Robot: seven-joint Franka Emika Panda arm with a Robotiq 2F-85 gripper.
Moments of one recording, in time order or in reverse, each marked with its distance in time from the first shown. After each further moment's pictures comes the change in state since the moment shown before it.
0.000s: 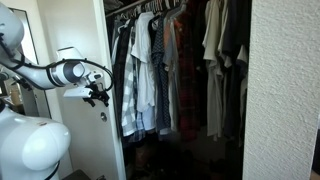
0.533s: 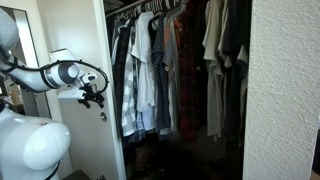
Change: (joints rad) arm 0.013 0.003 0.071 0.001 -0.006 0.000 0.085
